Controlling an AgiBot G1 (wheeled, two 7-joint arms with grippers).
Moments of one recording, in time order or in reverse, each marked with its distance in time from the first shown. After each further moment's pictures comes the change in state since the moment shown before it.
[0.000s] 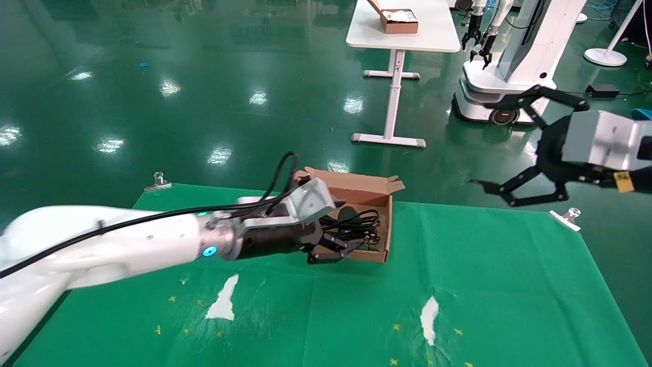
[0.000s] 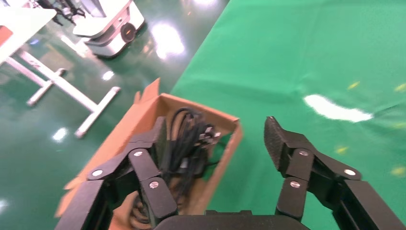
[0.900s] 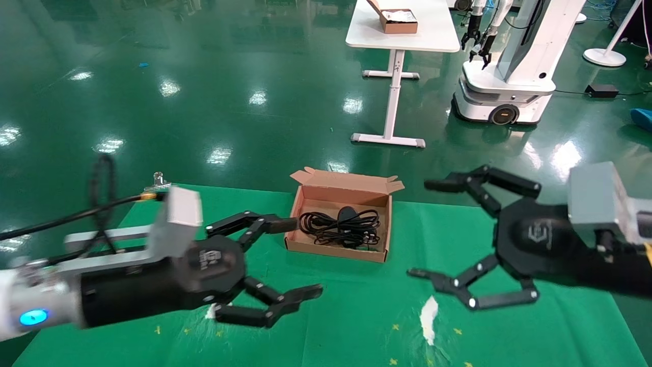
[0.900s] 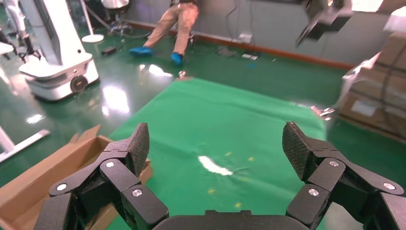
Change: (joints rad) left arm 0.306 -0.346 -0.438 -0.296 -0.326 0.439 -0.098; right arm -0.366 0.043 0.142 0.341 0.265 -0.080 0.458
